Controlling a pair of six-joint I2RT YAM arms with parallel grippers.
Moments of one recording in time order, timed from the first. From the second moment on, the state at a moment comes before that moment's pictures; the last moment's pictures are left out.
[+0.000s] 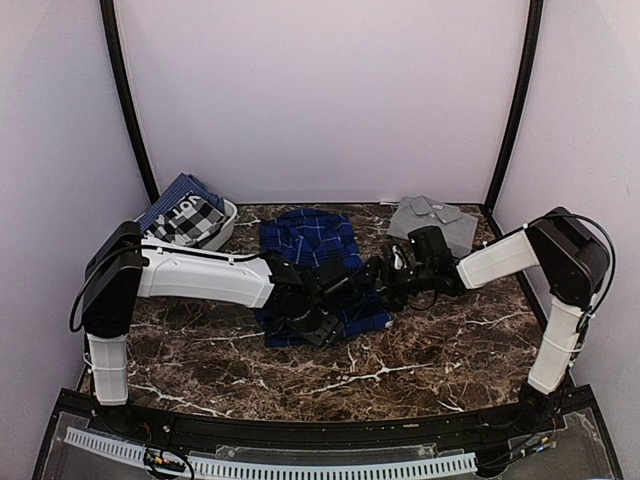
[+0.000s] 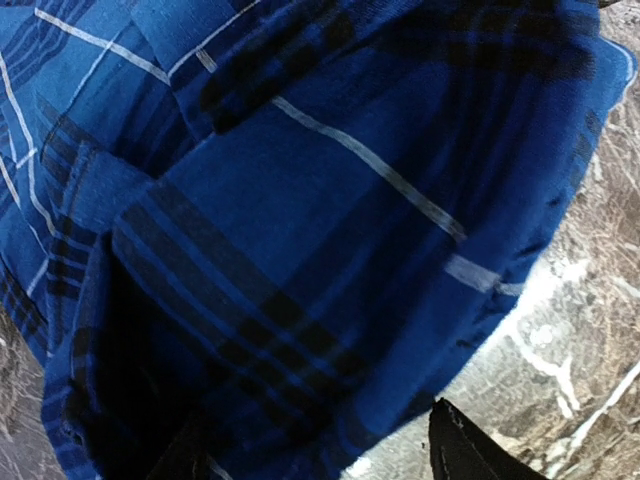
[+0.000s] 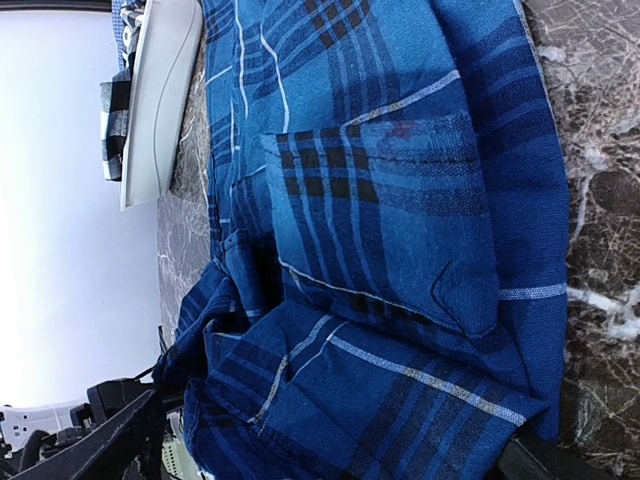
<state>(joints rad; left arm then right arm) -1.11 2.00 1.46 -0.69 -0.30 -0.40 0.56 1.84 0.88 0.28 -0.61 0.88</state>
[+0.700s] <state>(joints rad) -1.02 2.02 1.57 -0.71 -0.45 -0.36 0.60 1.77 0.88 0.22 -0.56 0.83</state>
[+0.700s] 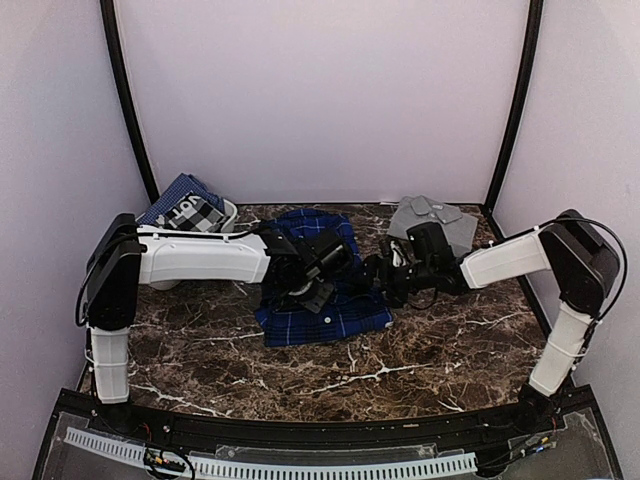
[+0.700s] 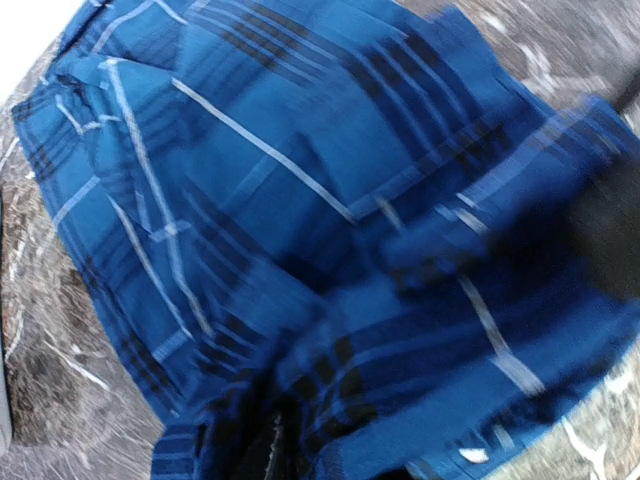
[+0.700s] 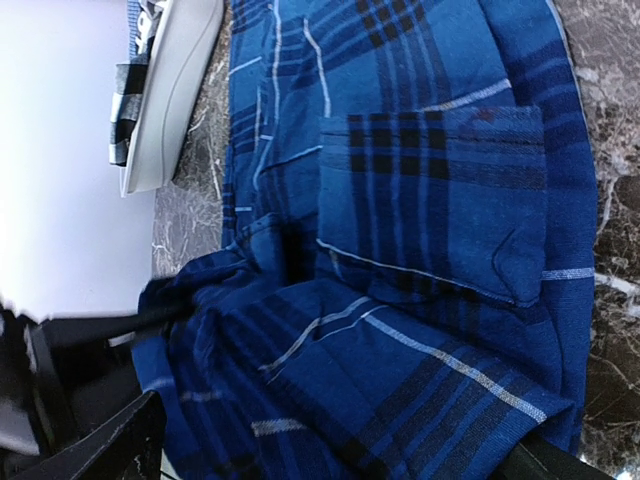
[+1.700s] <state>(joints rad) -0.70 2.16 1.89 -0.63 -0.34 -0.40 0.66 1.68 1.02 -0.03 -0.32 0.56</state>
